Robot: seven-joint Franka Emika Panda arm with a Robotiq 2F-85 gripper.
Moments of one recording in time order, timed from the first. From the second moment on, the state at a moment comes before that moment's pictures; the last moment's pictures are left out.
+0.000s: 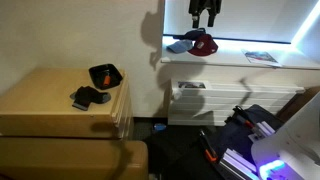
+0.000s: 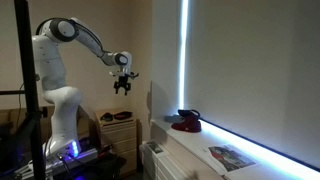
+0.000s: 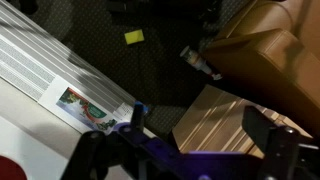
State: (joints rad) arm 0.02 -0.27 -0.07 -2.30 0.01 1.87 -0.18
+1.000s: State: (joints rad) arm 0.16 -0.11 0.07 -2.35 0.20 1.93 -0.25
